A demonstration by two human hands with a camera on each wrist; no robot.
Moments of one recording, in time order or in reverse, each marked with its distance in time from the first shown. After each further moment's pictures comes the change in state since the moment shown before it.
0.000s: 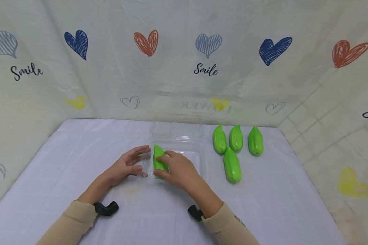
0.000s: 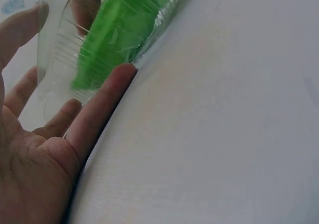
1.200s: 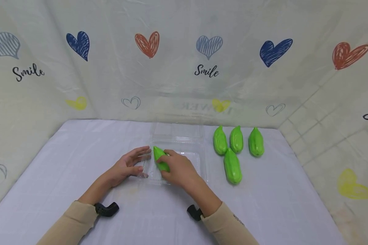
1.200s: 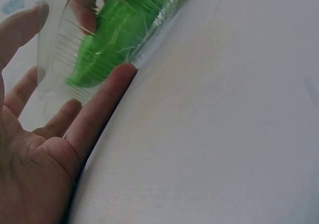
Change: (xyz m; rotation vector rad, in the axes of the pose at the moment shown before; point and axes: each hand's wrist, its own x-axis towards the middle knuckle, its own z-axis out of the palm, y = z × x) left_hand 0.000 -0.001 0.000 -0.066 -0.004 0.021; right_hand 0.005 0.002 0.002 0.056 0.043 -0.017
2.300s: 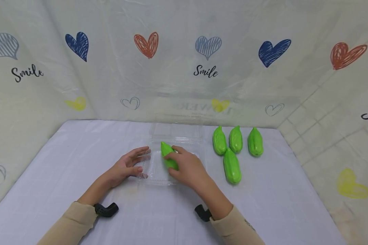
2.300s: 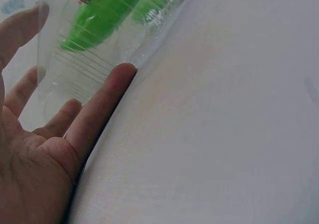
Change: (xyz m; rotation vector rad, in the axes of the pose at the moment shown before) left_hand 0.001 -0.001 0.000 0.004 0.003 -0.010; right_hand -0.017 0.009 -0.027 -0.011 0.093 0.013
